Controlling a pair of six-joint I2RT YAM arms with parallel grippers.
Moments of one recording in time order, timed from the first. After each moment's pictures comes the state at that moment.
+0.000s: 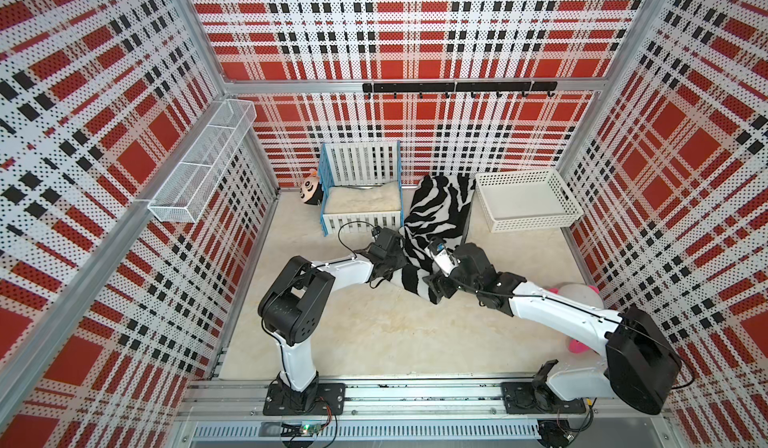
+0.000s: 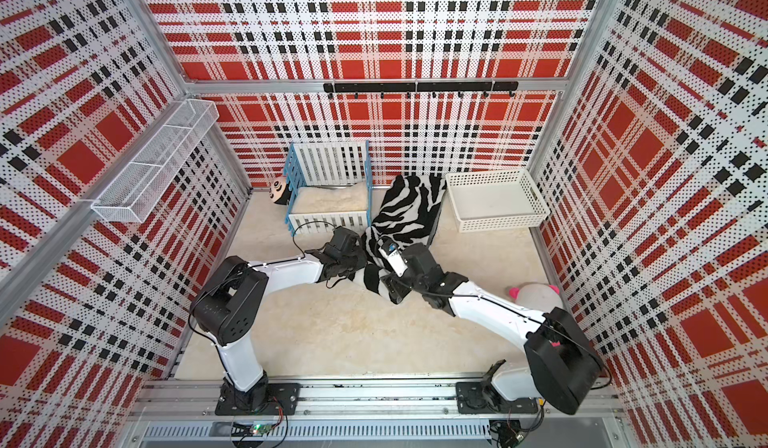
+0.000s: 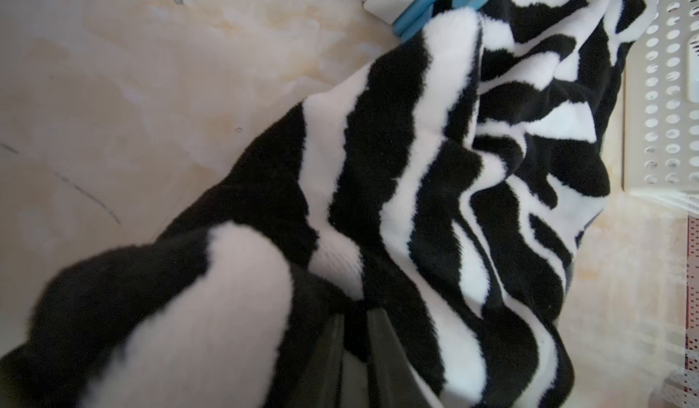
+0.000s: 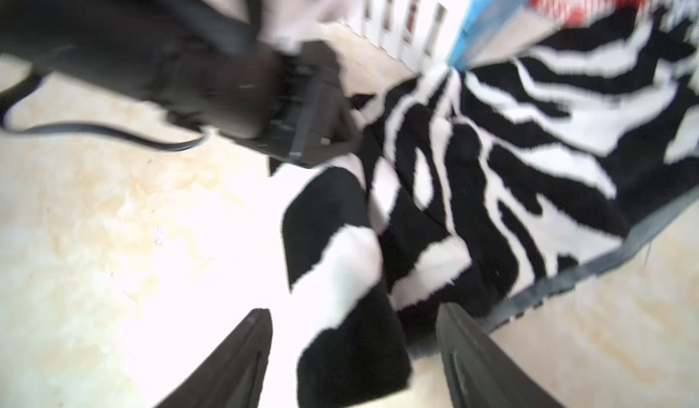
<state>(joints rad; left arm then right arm) -0.56 1.84 1.05 -0.07 -0.05 -0.87 0.78 1.37 0.80 -0.07 0.03 -0.11</state>
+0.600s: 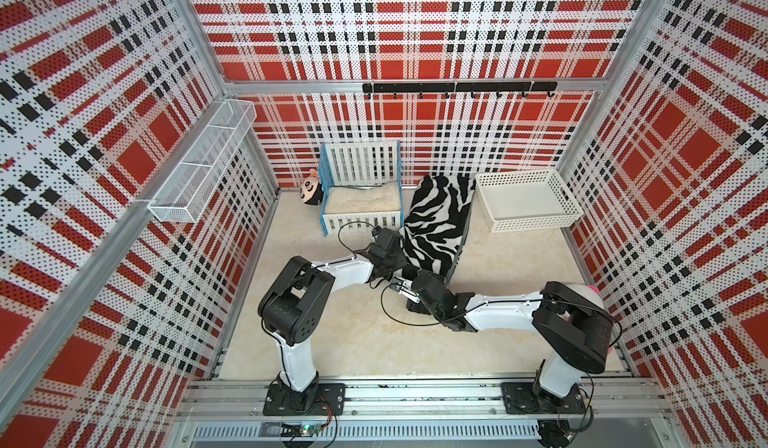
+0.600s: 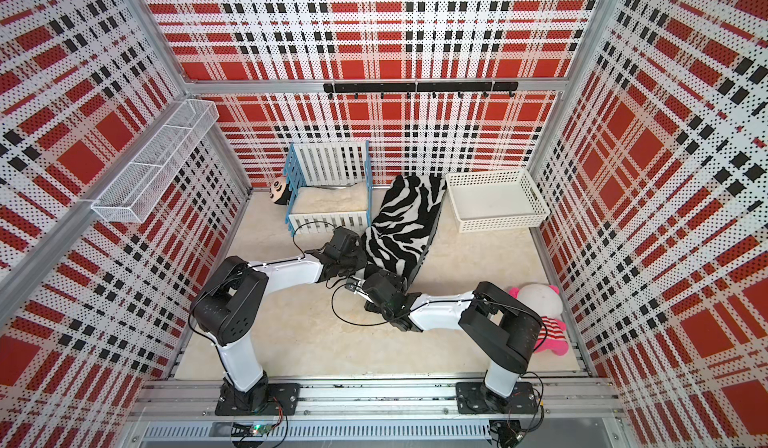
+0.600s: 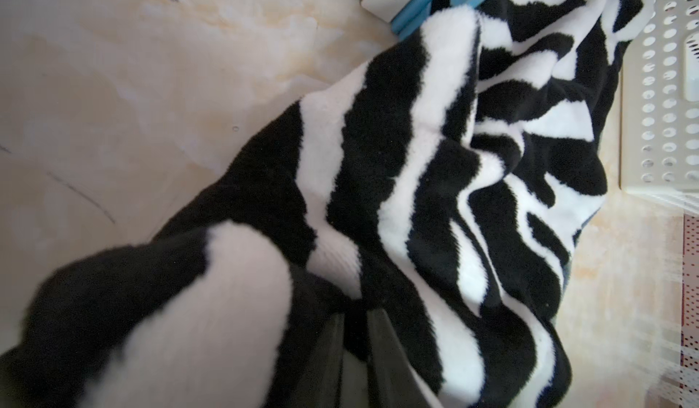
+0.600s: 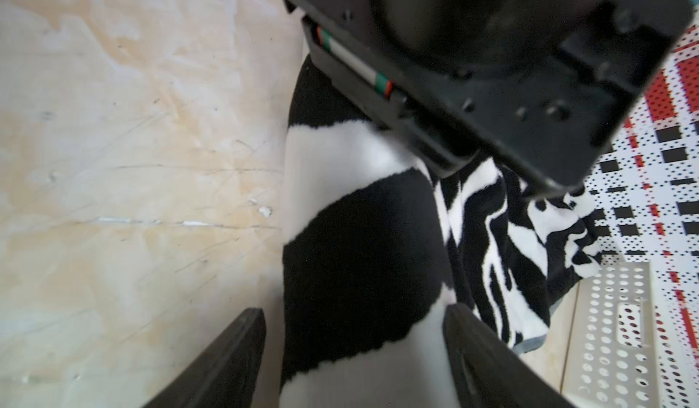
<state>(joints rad) -0.56 1.84 1.05 -0.07 -0.03 -0.87 0.99 1.71 0.82 0.20 0.44 -0.49</state>
